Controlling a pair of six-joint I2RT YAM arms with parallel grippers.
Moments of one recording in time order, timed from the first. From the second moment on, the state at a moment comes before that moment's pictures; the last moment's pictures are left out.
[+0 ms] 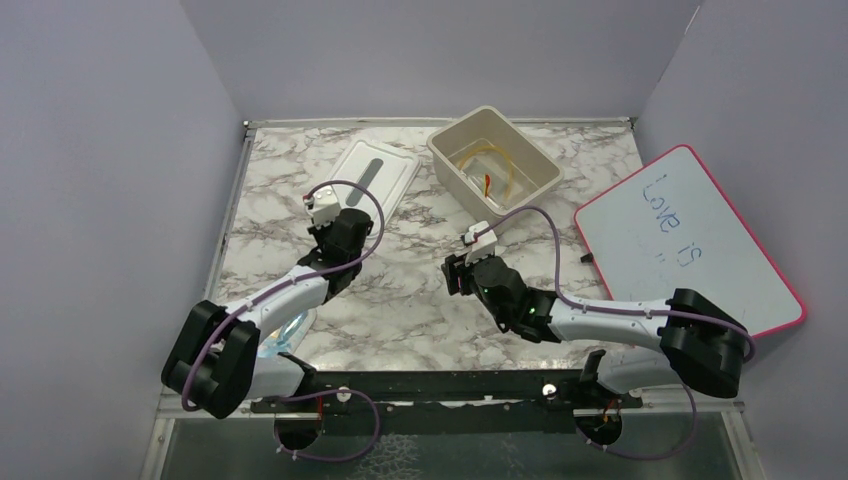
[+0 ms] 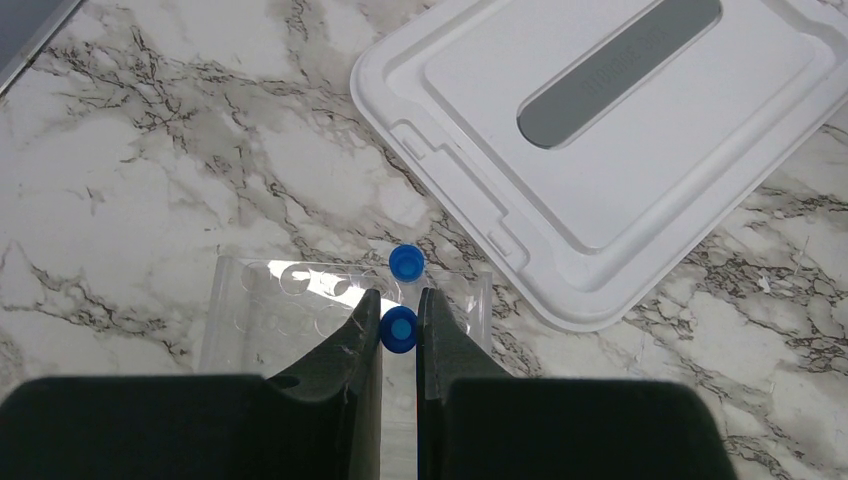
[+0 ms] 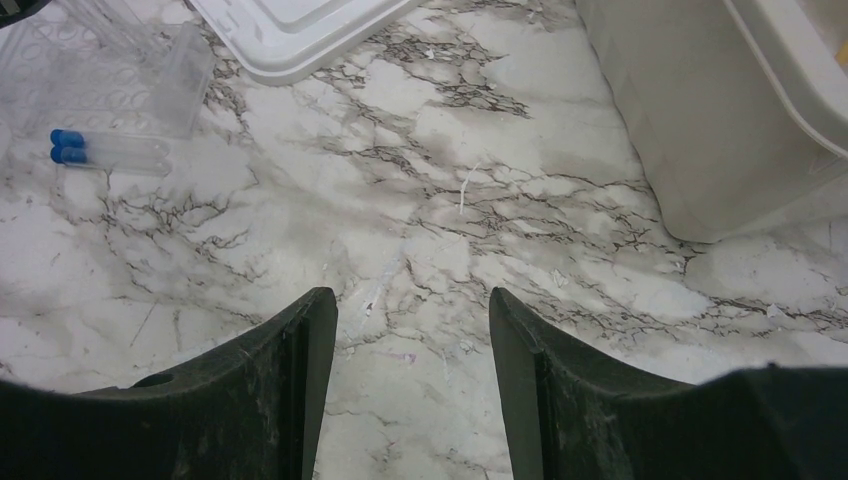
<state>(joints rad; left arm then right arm) -0.49 1.28 0.62 0.03 -0.80 -0.55 1.06 1.30 0.56 0.40 0.55 0.24</state>
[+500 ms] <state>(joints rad) -0.49 1.34 0.61 0.07 -0.79 -0.55 1.06 1.30 0.56 0.36 0.53 0.24</state>
